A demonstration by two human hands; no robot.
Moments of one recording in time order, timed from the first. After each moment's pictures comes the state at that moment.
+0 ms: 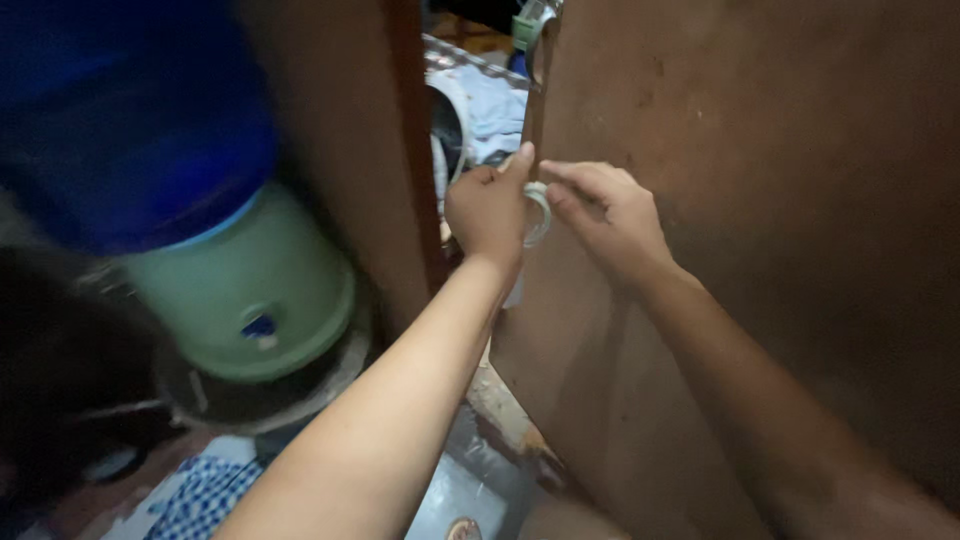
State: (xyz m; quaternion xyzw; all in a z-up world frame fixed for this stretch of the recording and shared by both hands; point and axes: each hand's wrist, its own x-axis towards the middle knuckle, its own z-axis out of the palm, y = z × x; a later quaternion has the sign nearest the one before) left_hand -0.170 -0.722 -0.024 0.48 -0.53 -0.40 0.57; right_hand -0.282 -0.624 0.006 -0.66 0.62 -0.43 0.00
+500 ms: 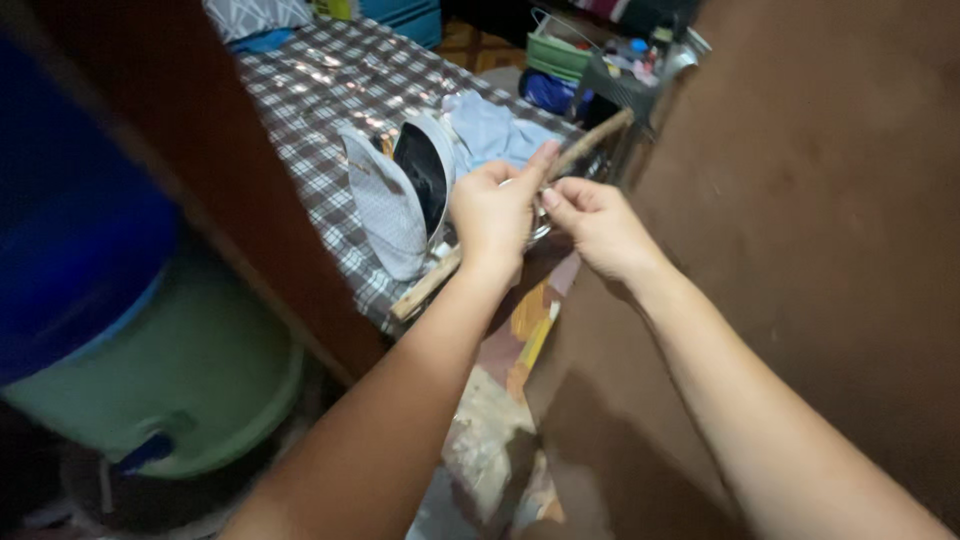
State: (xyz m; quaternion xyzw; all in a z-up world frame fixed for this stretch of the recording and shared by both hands) left_hand -0.289 -0.852 -0.025 0.39 -0.51 -0.49 0.59; right_hand -0.428 -0.809 -0.043 -0.52 0.52 -0.52 0.44
